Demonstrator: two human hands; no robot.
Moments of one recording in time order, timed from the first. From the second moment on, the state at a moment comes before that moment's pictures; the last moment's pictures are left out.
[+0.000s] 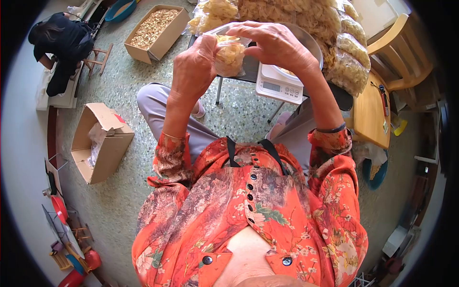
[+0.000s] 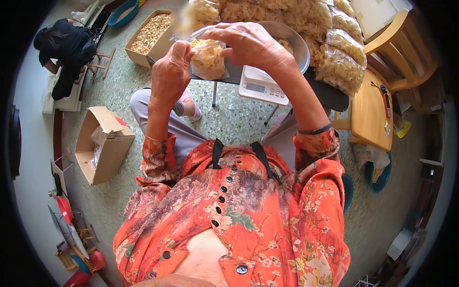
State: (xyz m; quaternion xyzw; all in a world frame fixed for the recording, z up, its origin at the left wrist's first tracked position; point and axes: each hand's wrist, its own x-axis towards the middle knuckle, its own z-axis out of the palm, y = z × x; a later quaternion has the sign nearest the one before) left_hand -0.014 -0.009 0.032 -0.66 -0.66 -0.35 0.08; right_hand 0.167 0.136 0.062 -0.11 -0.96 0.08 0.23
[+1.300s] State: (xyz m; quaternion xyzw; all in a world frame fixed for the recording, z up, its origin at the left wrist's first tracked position) left_hand -0.015 0.003 0.046 -0.66 -0.65 -0.38 0.03; right_hand 0.280 0.173 0.055 -0.40 -0.91 0.02 0.14
